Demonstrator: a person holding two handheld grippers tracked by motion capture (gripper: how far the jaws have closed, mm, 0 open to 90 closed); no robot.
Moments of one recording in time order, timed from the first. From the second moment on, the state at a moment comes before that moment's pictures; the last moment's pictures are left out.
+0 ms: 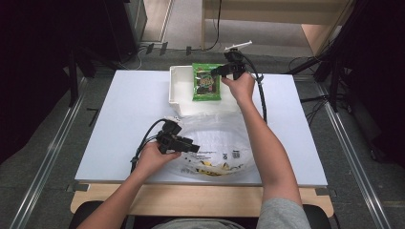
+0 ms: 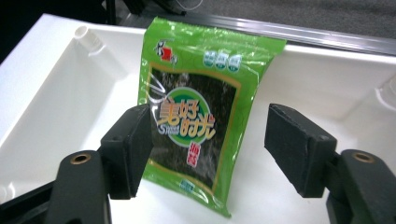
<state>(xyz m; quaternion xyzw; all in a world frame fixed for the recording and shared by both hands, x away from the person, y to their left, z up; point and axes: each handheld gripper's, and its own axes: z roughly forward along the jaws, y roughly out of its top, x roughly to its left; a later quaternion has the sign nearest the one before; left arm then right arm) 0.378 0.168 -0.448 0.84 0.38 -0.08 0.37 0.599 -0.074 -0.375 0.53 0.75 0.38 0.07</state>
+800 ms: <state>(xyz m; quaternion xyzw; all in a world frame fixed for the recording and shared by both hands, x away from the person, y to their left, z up) 0.377 0.168 -0.447 0.84 0.38 -0.08 0.37 0.546 -0.080 -0.358 0.49 0.77 0.41 0.07</state>
